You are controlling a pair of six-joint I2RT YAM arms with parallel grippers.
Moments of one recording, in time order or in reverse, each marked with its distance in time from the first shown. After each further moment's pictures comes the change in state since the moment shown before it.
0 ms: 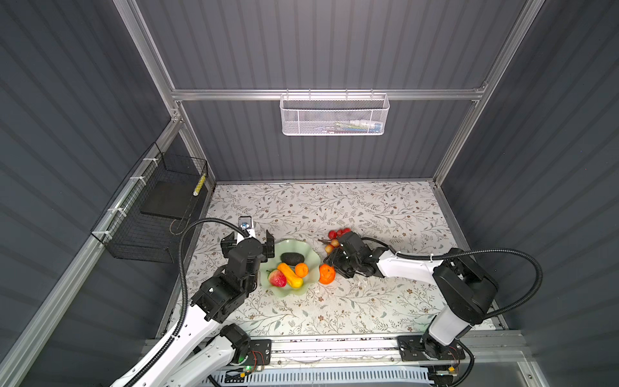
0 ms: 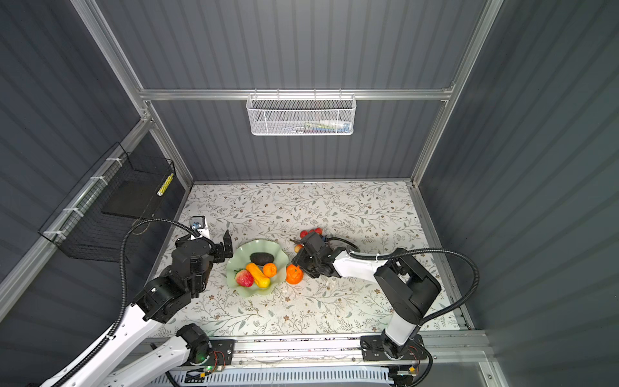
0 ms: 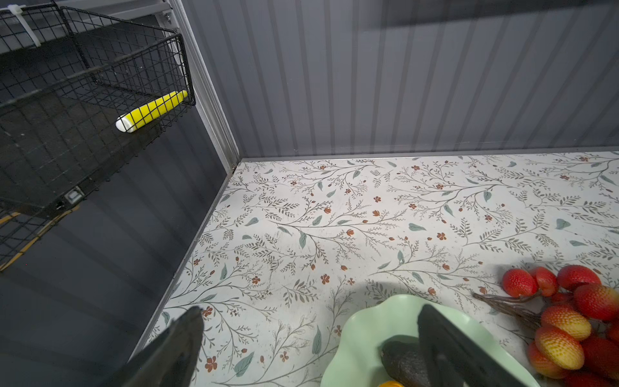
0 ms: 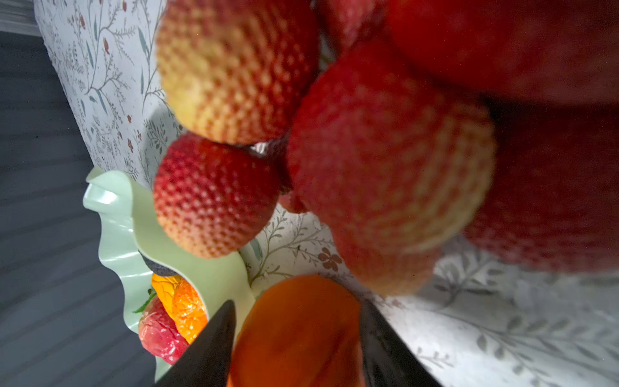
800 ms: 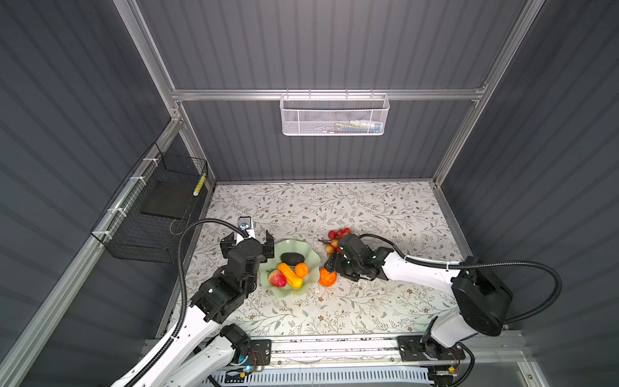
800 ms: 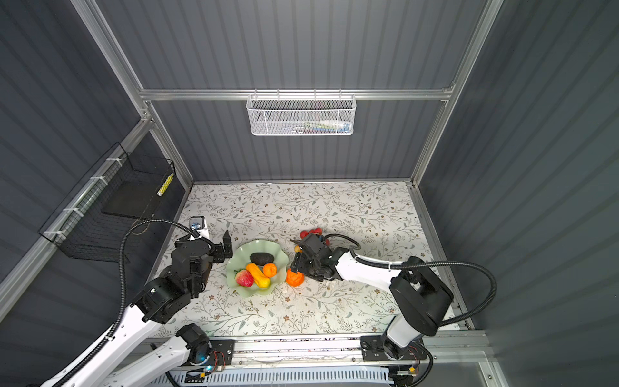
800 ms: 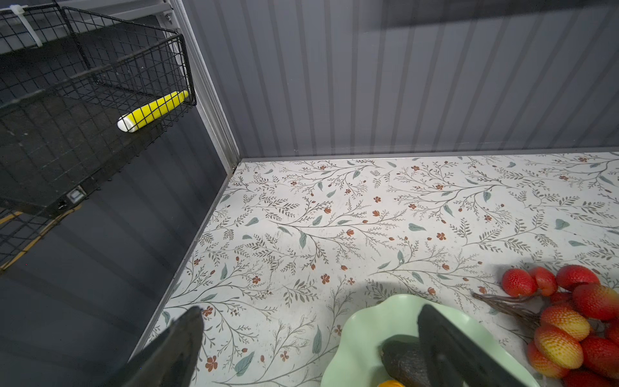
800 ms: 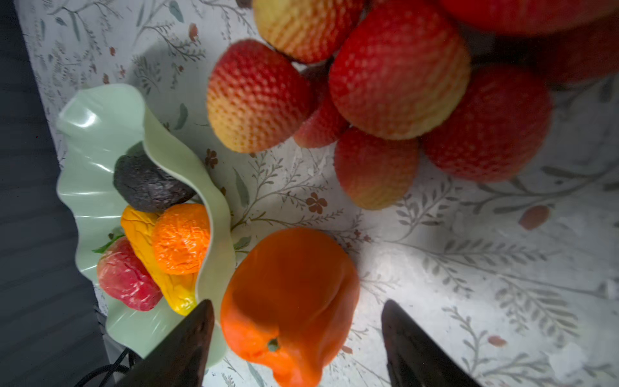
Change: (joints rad) left arm 0.000 -0.012 0.000 -0.006 0.000 -0.001; right arm 0.053 -0.082 0.038 -0.216 0.057 -0.180
